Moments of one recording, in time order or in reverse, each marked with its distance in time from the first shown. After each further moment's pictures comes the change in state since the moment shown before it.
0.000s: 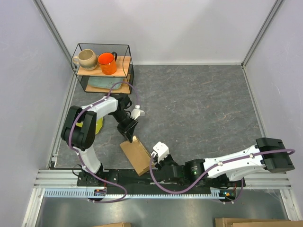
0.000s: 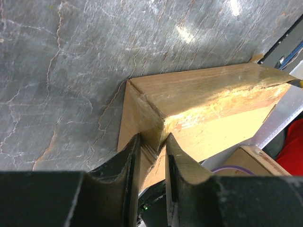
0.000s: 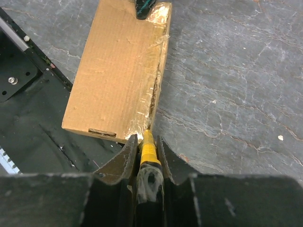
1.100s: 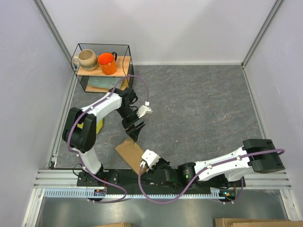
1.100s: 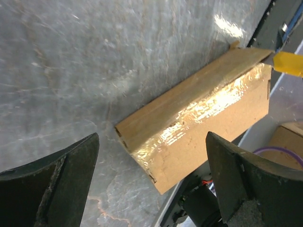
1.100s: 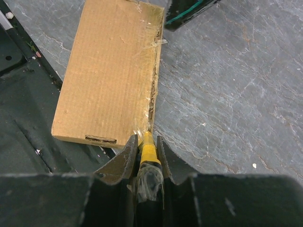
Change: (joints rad) left arm -0.092 -0.020 0.156 -0.097 0.032 0.256; right arm 0.030 0.139 0.057 0.106 0.062 -0.266
